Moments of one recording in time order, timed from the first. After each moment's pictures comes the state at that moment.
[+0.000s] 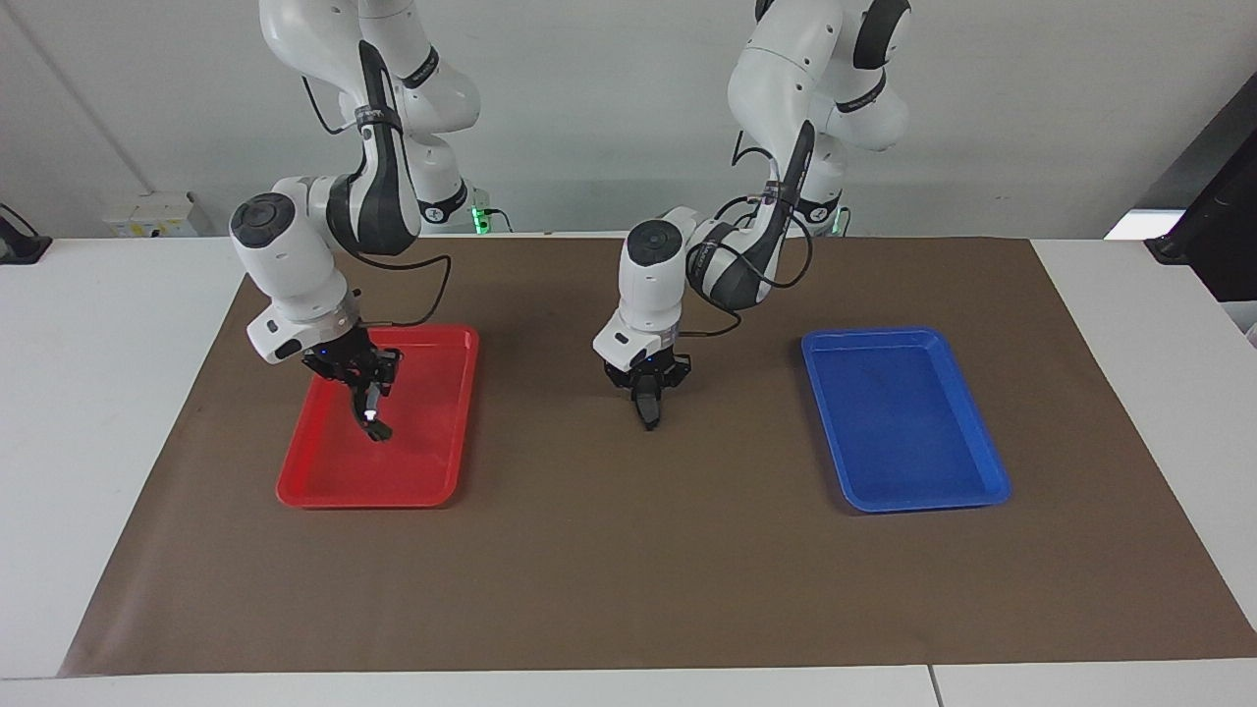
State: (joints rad) left arm -0.78 0.43 0.03 -1.84 0.01 2.30 -0.67; right arm 0.06 0.05 -0.09 -2.20 0.03 2.27 0.05
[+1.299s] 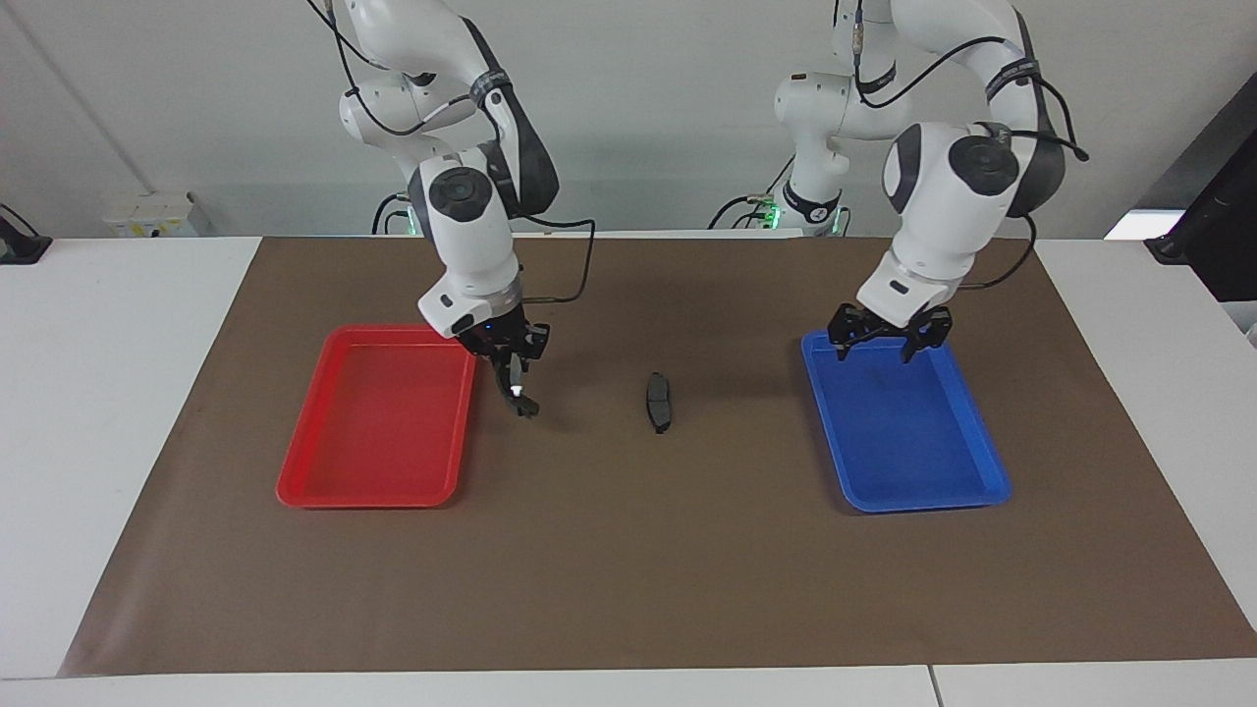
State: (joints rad) left arm -0.23 0.01 0.07 -1.94 0.02 1.98 0.02; right arm 0.50 0.11 -0.08 -2.06 0.03 2.17 0.55
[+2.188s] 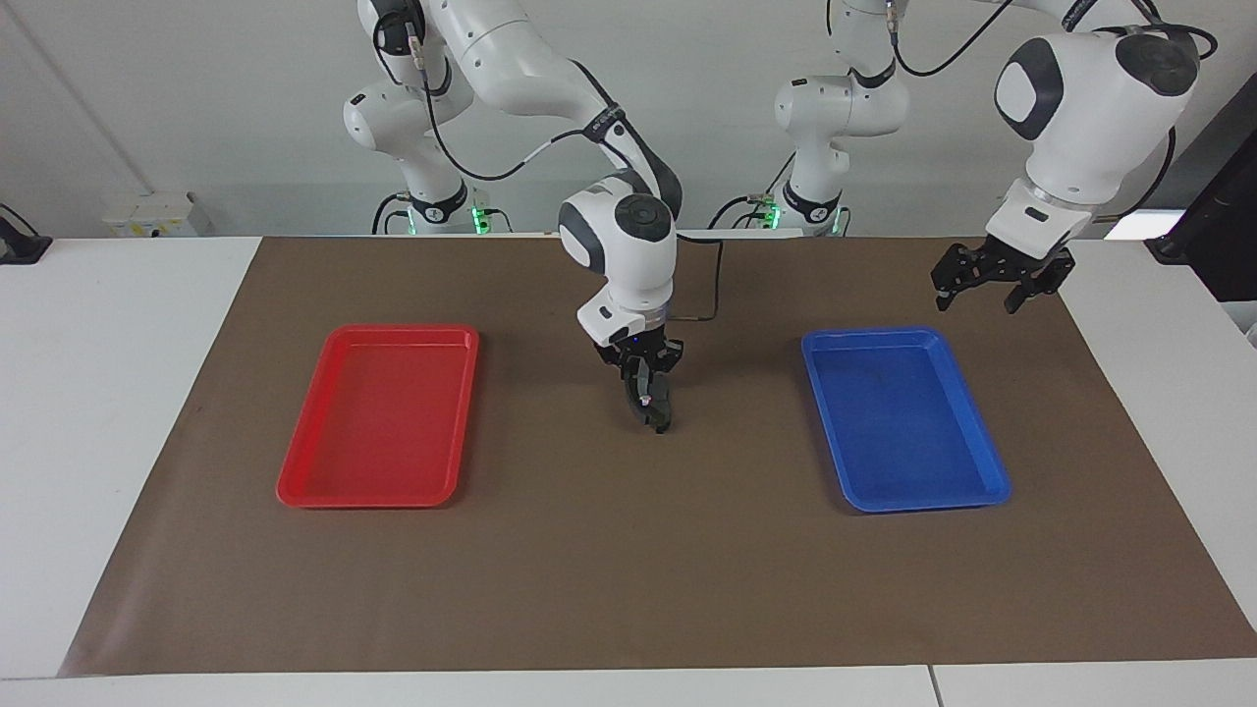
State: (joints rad) left arm -0.11 -0.06 0.07 -1.80 0.02 1.75 0.11; right arm 0.74 0.42 -0.08 -1.80 0.03 2.23 0.87
